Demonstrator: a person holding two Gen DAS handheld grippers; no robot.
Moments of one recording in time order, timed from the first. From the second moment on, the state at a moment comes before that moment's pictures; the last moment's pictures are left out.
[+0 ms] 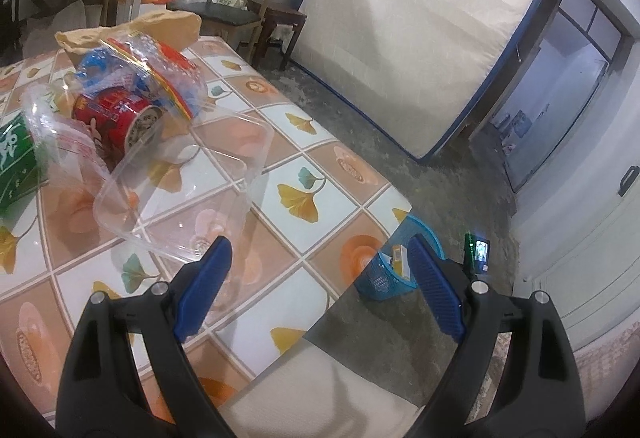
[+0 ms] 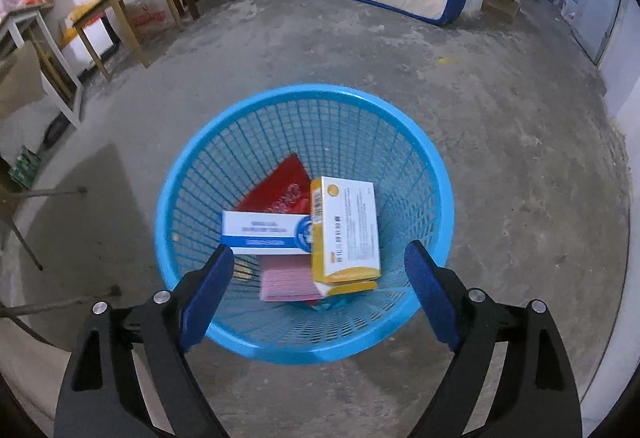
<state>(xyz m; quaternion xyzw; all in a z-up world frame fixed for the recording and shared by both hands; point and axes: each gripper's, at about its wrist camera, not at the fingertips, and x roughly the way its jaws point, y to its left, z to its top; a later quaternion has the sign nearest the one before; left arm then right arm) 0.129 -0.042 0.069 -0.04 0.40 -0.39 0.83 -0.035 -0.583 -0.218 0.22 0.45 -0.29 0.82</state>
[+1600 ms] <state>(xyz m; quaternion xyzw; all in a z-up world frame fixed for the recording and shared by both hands) 0.183 0.050 0.041 -0.12 0.48 -0.23 0.84 0.122 -0.285 0.010 0.15 0.36 0.10 0.92</state>
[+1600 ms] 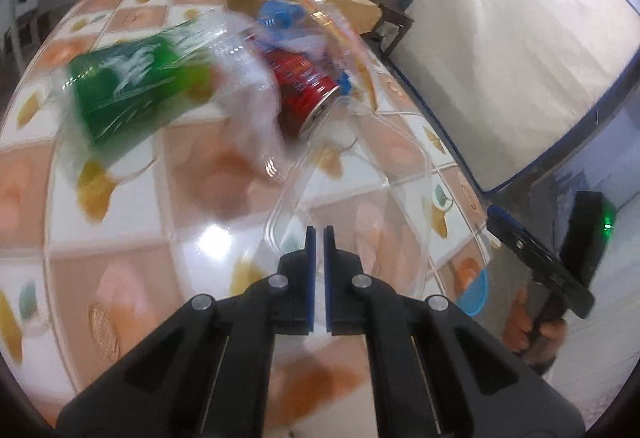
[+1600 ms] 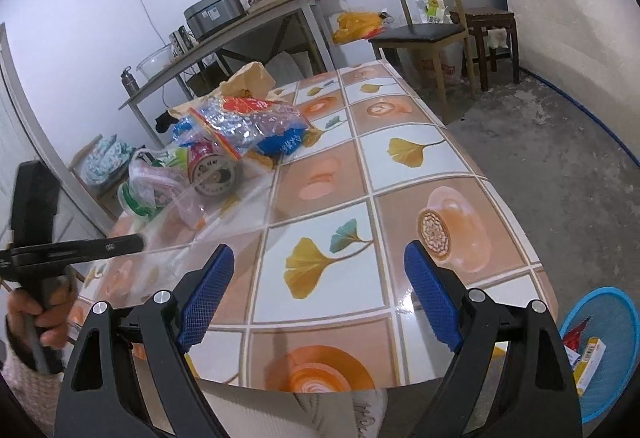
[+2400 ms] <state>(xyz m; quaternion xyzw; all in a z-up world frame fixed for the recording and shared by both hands) 0.201 0.025 0.031 0.04 0.48 -0.23 0.84 0.146 -0.235 0.060 0.07 0.33 0.19 0.92</state>
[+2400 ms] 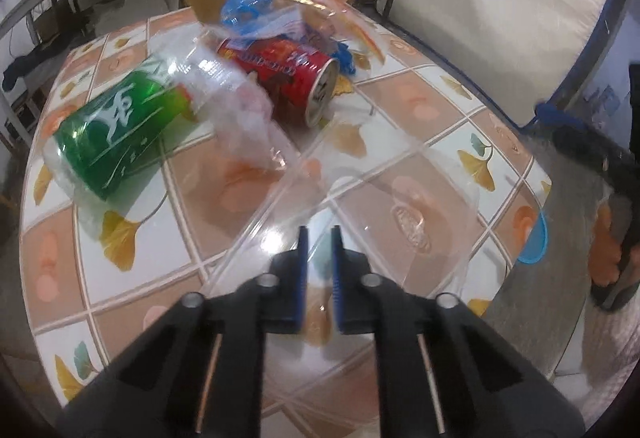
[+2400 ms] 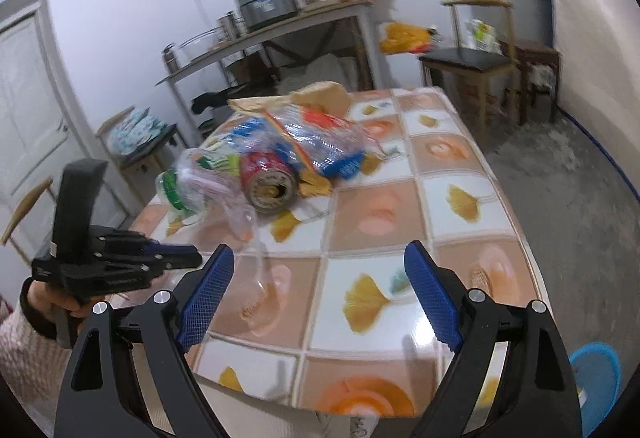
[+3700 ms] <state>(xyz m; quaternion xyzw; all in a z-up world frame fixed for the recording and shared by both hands) 0.205 0.079 0.030 -0.01 0.44 -0.24 0.87 0.195 -0.183 0.060 -0.21 0.32 0.10 0.92</state>
